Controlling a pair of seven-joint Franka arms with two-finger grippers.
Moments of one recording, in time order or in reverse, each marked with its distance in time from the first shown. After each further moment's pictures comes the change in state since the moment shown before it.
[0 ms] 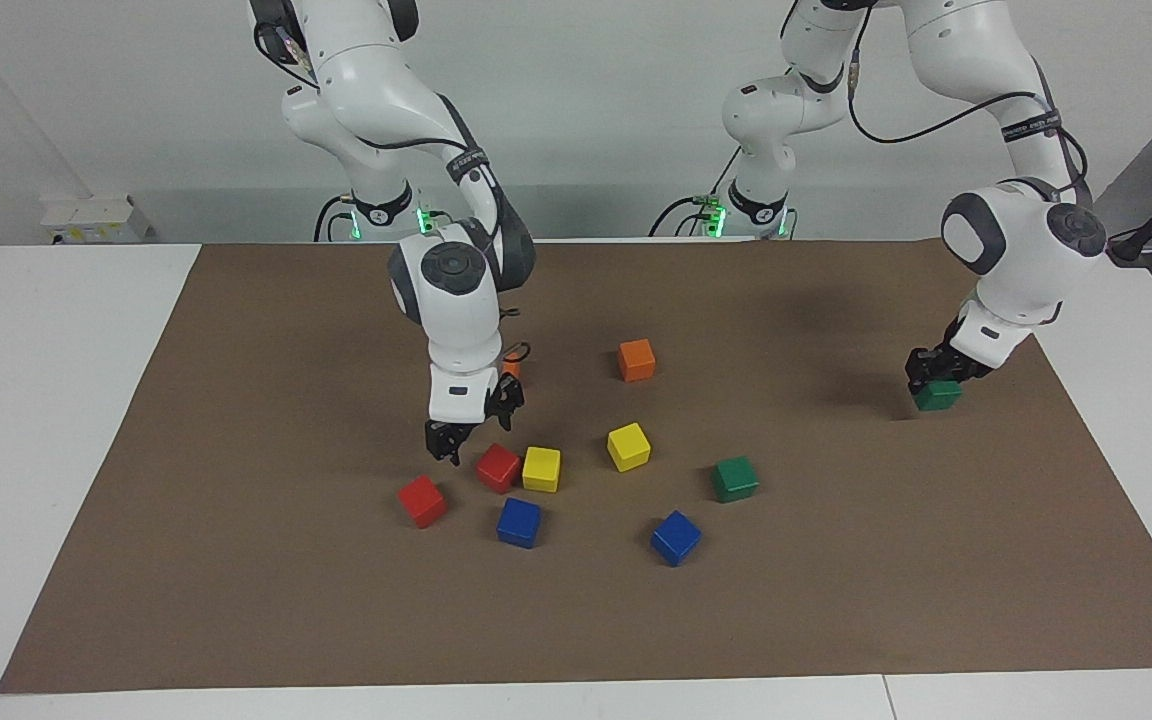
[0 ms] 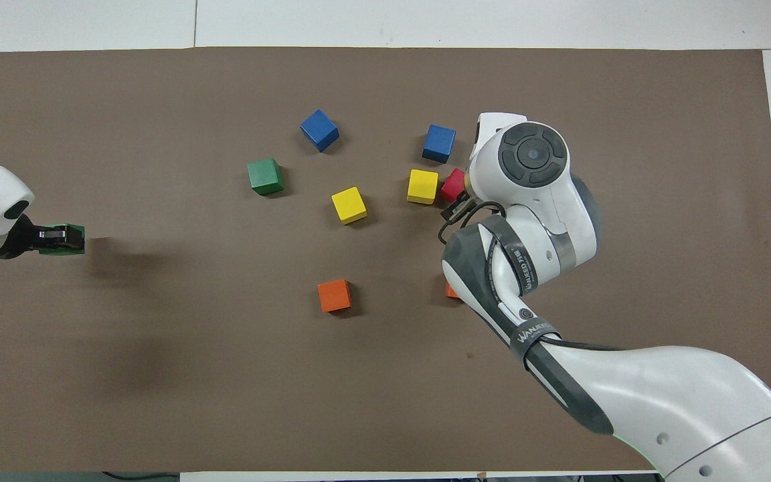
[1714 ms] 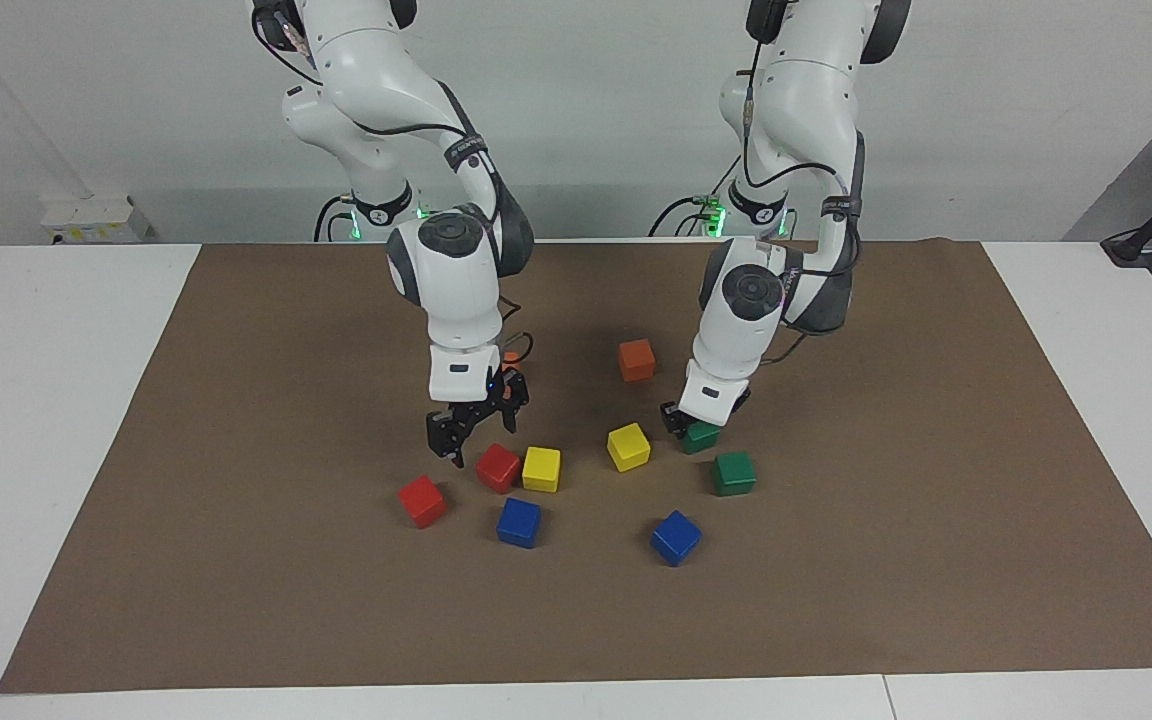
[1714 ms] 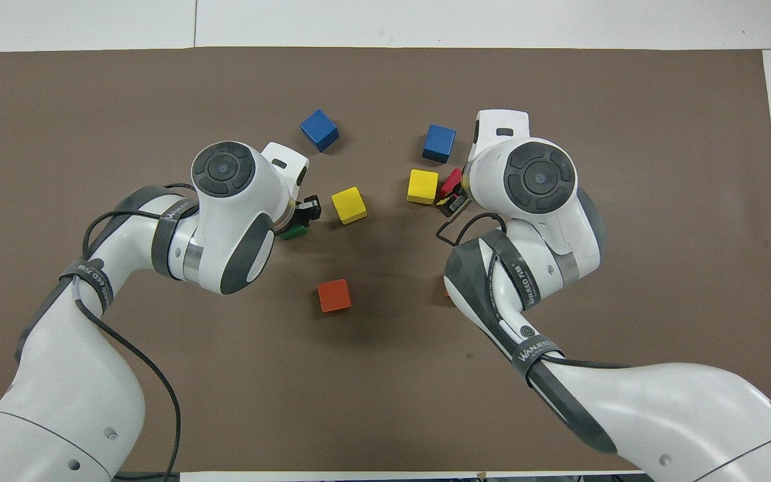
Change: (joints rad) left arm -0.634 0.248 -0.027 0.228 0.002 0.000 -0.893; right arm 0.033 -0.036 -0.019 -0.076 -0.044 0.177 0.000
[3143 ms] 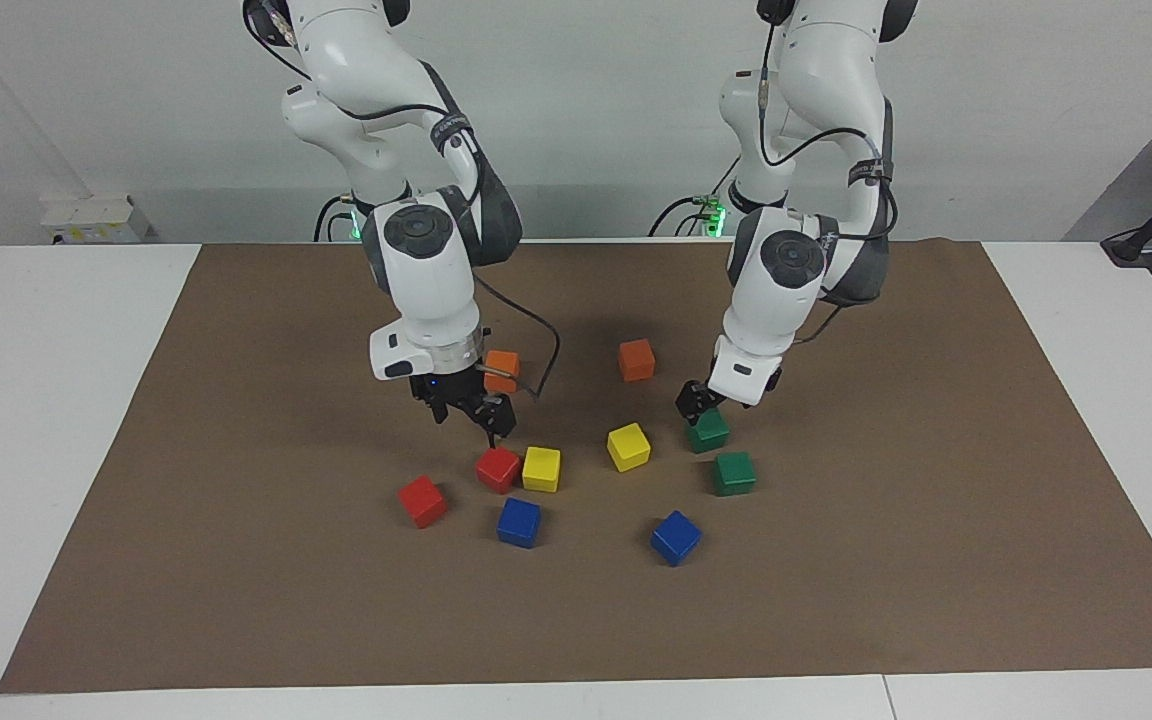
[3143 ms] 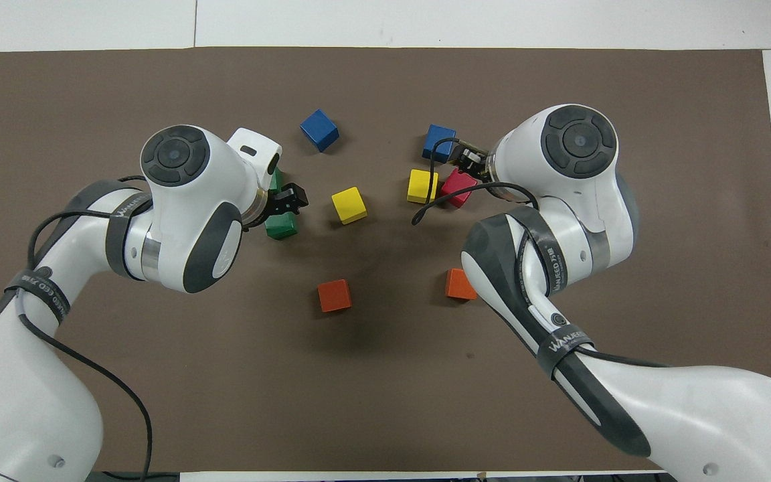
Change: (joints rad) left arm 0.053 -0.071 -0.004 0.000 -0.040 -0.053 0.046; right arm -0.044 -0.040 -0.001 0.046 0.102 -0.161 1.137
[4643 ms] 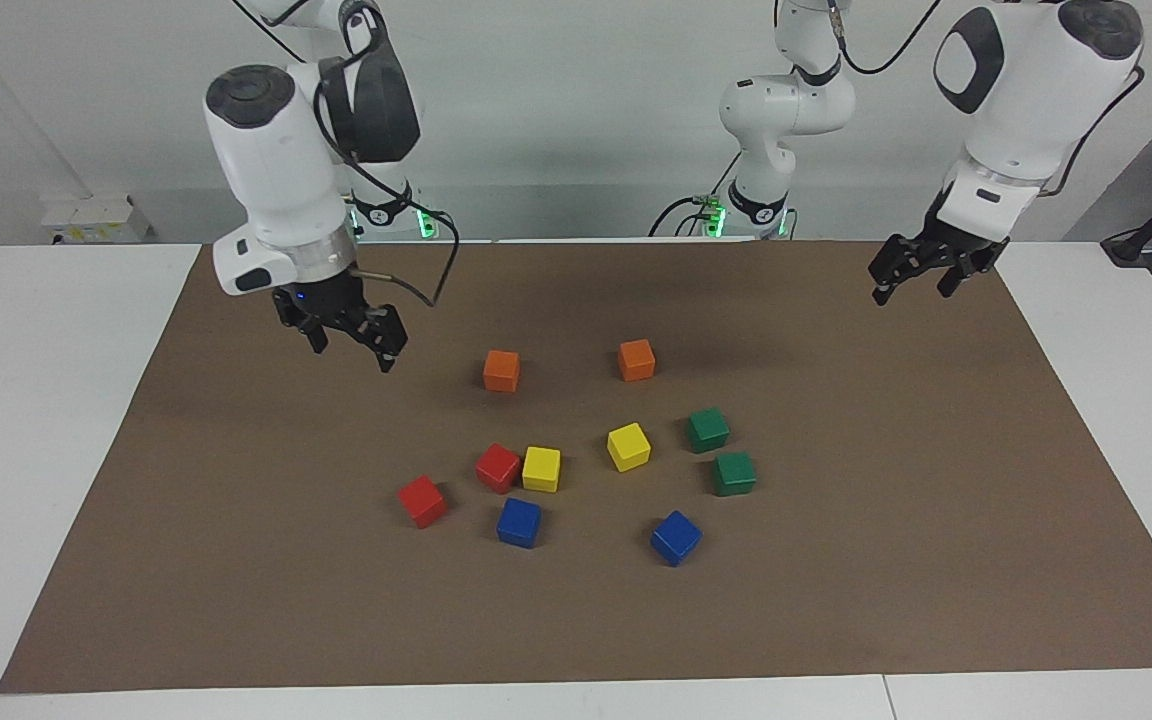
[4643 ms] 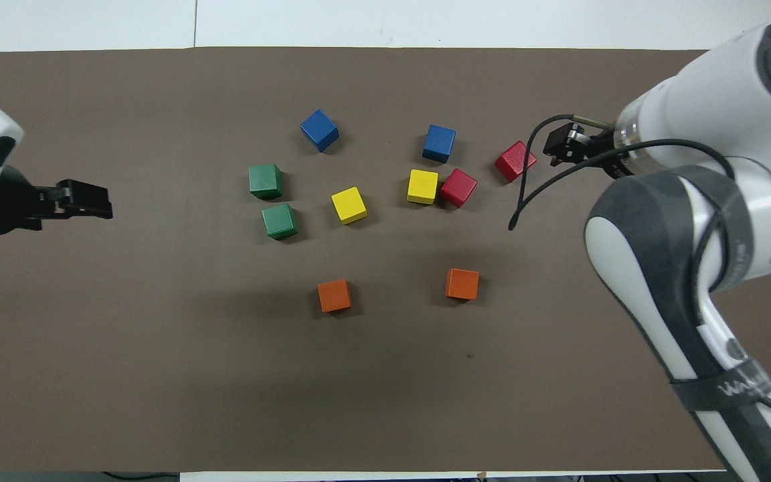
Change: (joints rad) left arm 0.284 -0.375 0.008 0.077 0.009 -0.421 0.454; right arm -0.128 -0.158 -0.003 0.130 -0.001 -0.363 -0.255
